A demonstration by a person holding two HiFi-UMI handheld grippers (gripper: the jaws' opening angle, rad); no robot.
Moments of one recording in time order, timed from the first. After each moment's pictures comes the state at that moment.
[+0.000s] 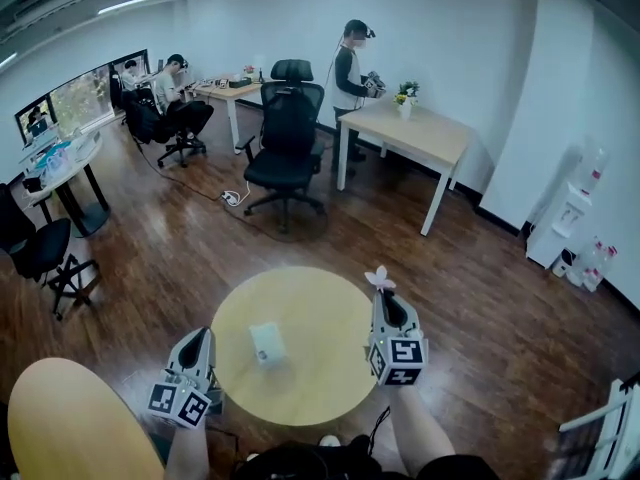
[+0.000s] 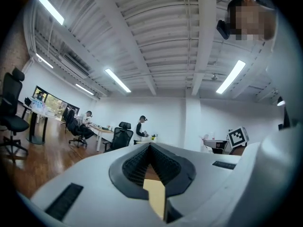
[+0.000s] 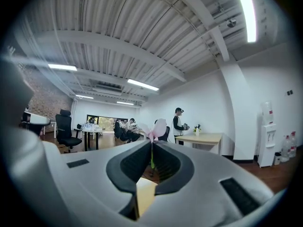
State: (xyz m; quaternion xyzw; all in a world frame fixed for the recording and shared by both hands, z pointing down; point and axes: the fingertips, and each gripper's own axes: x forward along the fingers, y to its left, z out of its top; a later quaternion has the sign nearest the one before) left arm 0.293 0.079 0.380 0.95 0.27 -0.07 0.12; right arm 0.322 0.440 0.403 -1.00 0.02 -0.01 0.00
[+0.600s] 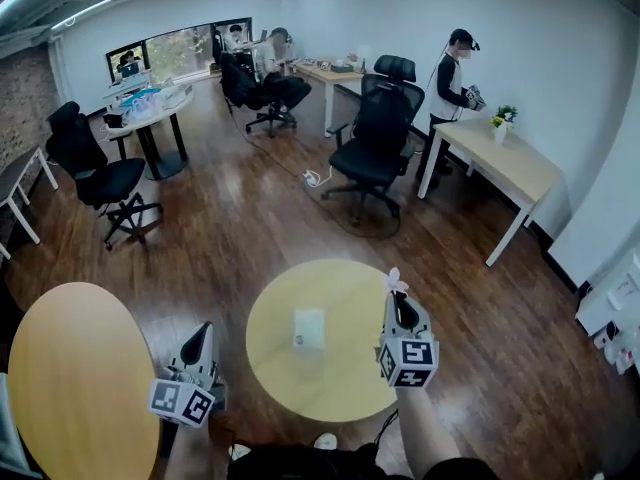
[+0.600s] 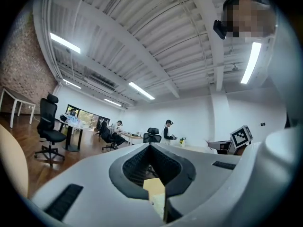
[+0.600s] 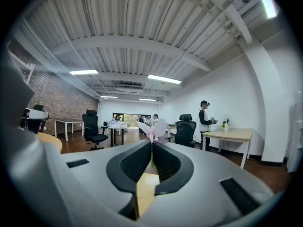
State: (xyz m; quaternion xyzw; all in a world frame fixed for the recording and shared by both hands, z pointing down) left arm 0.229 0.013 0.379 0.99 0.09 -0.09 0.10; right arm 0.373 0.359 0.415 -0.98 0.17 -0.04 -0.01
